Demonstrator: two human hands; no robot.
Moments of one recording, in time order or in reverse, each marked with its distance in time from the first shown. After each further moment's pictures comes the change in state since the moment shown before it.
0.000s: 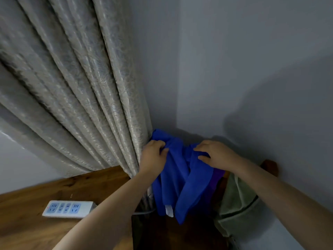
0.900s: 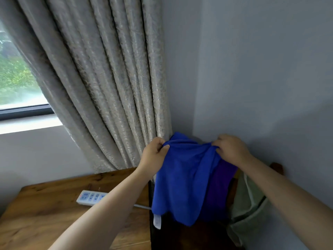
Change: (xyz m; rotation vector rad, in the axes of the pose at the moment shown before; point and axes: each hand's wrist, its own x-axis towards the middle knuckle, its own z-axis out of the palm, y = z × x) left_hand -0.065 0.019 -0.082 -0.340 0.070 -0.095; right_hand -0.014 -0.019 -0.014 -0.314 0.438 -0.126
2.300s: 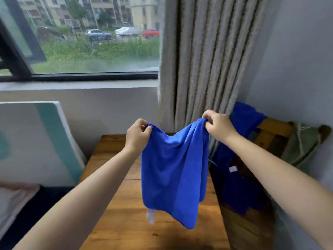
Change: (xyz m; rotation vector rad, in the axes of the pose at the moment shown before) left_hand -0.220 -0.108 -0.290 0.119 0.371 -0.039; right_hand -0.071 -0.391 -0.070 0.528 0.074 0.141
